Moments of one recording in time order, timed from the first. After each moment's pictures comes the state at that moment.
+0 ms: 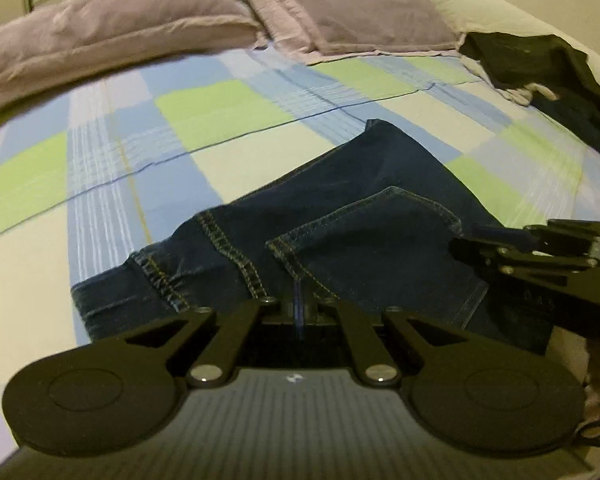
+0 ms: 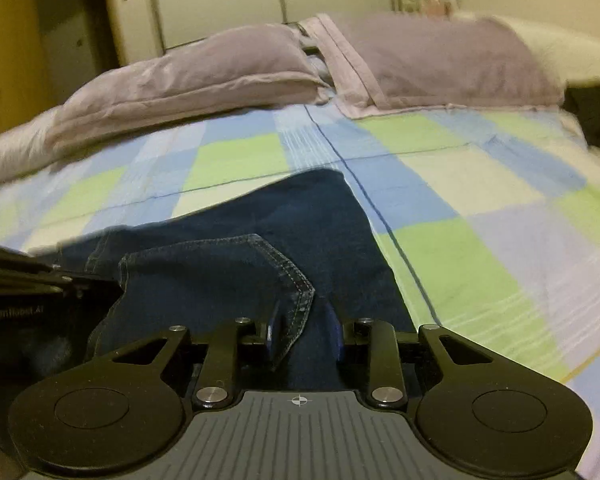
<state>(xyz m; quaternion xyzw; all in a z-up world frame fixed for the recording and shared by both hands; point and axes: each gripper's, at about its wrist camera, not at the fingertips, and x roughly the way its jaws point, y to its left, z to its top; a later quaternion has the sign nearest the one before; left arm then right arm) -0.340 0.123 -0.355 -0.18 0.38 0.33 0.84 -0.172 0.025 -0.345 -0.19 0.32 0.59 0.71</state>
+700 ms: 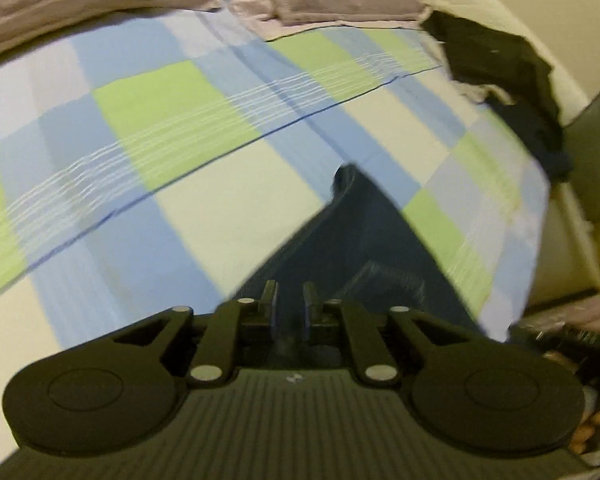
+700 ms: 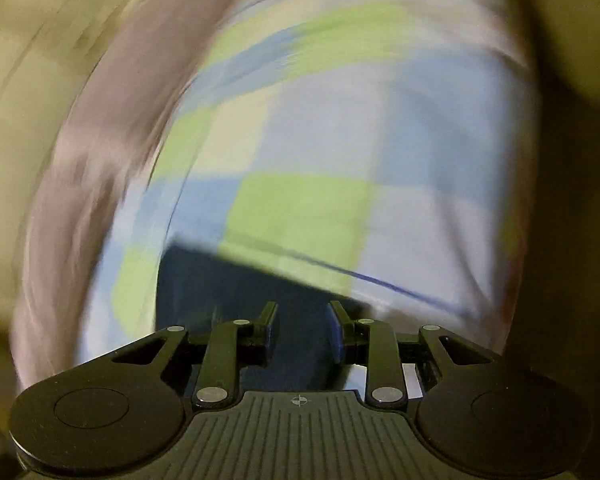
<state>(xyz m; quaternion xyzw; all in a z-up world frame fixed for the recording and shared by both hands) -0.298 0.278 -0.308 -0.31 0.45 0.14 0.83 -0.117 -0.105 -0.321 0.26 0.58 0.23 0.74</state>
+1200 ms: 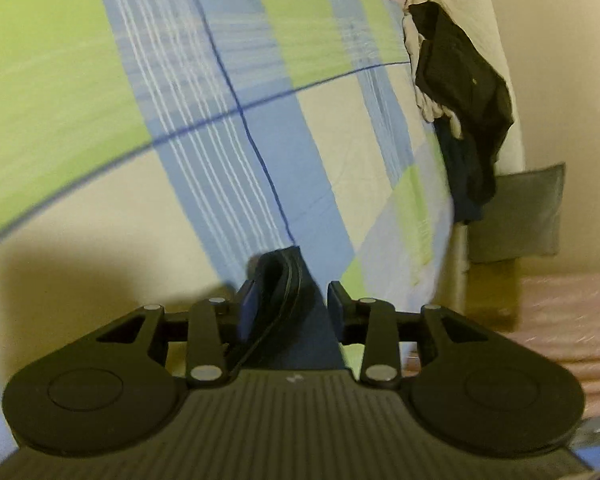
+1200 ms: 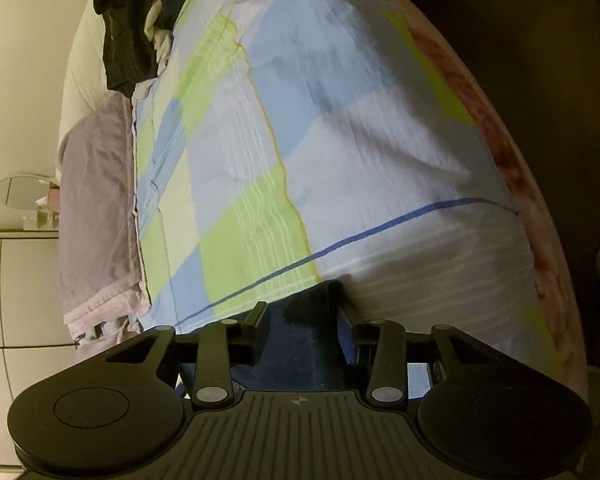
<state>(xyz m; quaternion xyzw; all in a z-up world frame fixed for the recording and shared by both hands) -0.156 0.371 -0.431 -0.56 0.45 -0.03 0.70 -0.132 -0.112 -0.382 0.45 0.56 0.12 0.69</state>
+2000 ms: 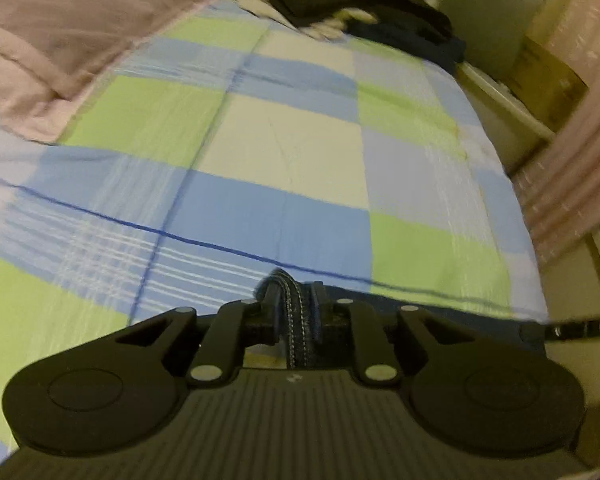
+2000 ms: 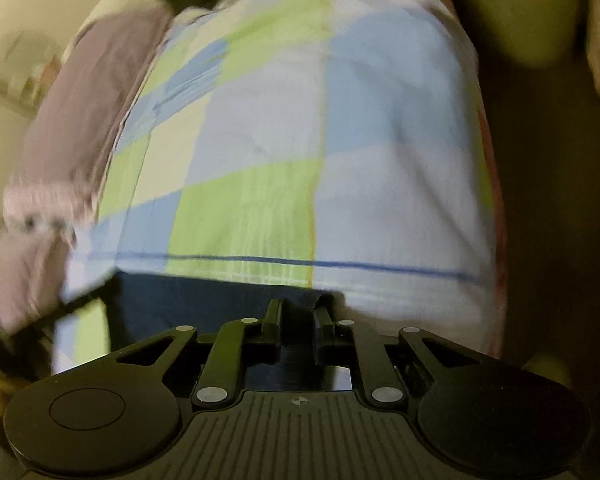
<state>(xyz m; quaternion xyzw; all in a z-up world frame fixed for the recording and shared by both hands) -0.135 0.285 -0.347 -0.07 0.45 -0.04 0.89 -0.134 -0.061 -0.347 0.17 0.56 0.18 0.79</state>
